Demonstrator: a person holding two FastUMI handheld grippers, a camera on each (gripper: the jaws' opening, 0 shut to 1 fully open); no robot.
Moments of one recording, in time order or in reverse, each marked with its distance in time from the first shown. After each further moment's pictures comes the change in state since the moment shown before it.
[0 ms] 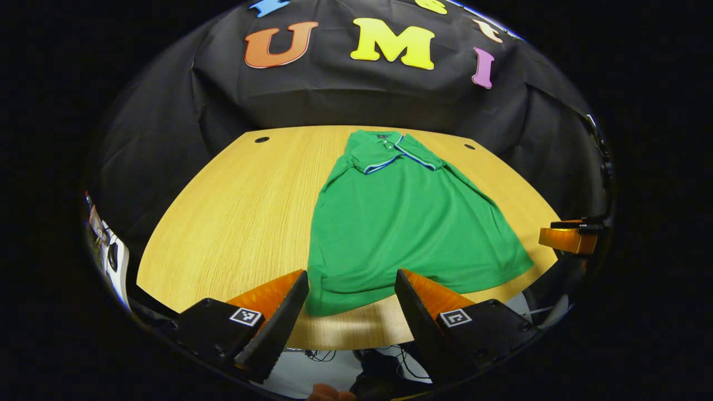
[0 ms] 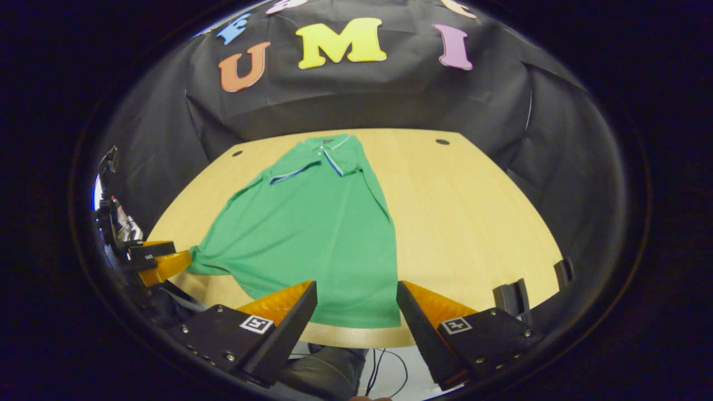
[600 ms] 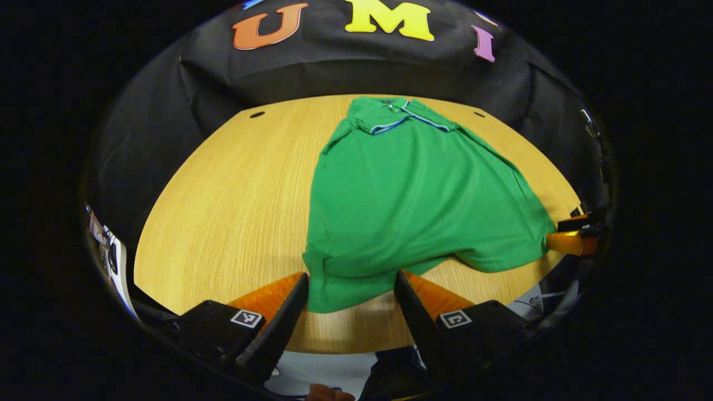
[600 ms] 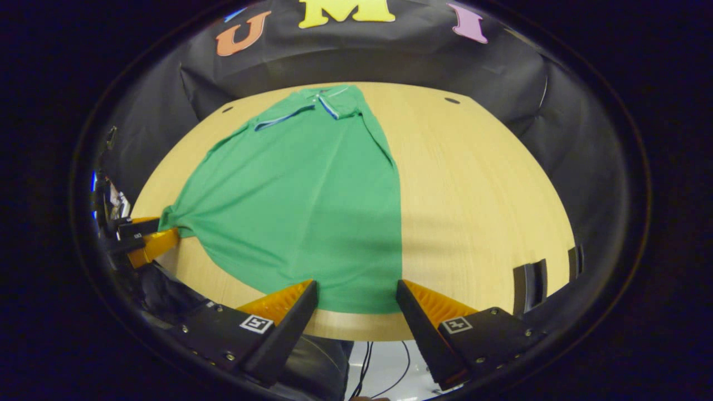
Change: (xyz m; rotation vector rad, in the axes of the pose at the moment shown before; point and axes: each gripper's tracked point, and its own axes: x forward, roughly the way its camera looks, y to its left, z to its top) left arm 0.027 0.009 -0.034 0.039 0.116 0.020; right arm 0.039 -0.008 -0.054 -0.058 0.225 -0.039
